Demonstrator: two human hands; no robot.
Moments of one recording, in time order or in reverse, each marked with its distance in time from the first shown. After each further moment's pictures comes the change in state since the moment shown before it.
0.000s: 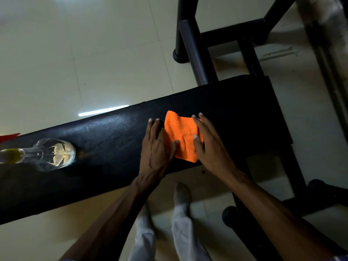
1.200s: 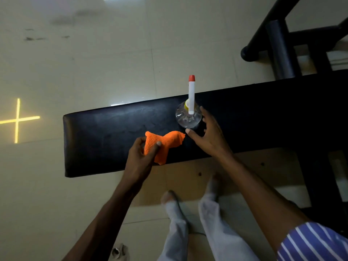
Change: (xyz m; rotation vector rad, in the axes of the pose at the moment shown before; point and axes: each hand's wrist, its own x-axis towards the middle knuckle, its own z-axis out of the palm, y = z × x) left_hand -0.230 -0.325 -0.195 -0.941 0.258 -0.480; right_hand -0.026 -0.281 0.260 0.244 -0.067 0.120
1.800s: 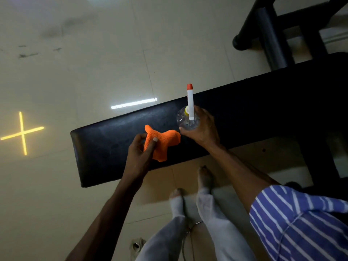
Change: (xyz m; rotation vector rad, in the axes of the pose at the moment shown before) left_hand 0.012 0.054 -0.014 0.056 -0.061 0.011; right_hand 0.021 -0.035 0.004 -0.124 0.128 -0.011
